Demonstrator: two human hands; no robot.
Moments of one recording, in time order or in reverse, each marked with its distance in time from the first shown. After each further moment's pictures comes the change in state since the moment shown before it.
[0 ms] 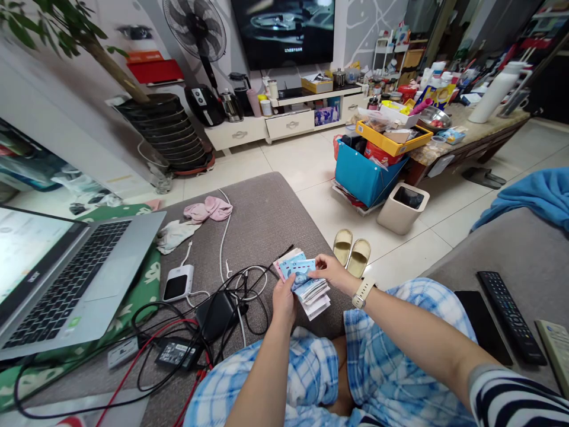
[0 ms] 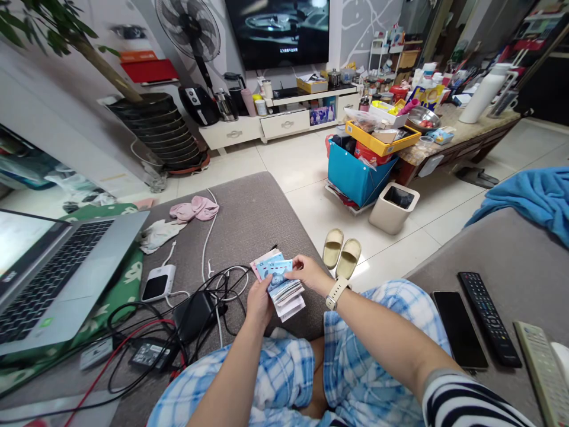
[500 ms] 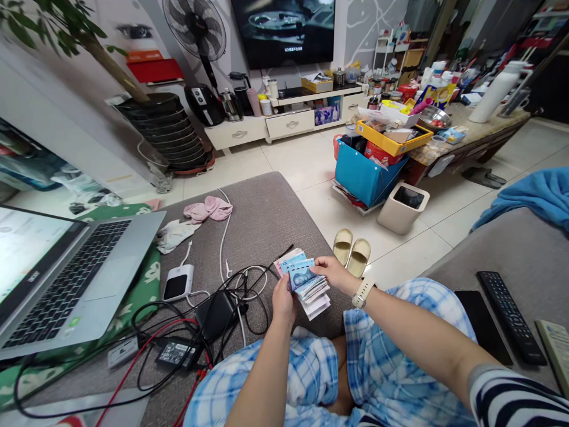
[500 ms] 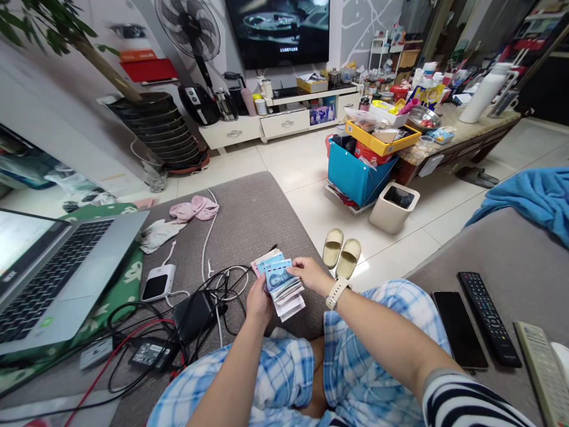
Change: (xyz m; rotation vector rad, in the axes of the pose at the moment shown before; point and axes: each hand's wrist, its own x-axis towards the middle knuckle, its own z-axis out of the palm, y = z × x) left_hand 0.009 -0.007 -0.006 -0.027 0.101 0.042; right_hand 0.001 0.002 -0.001 -0.018 -0.027 0.002
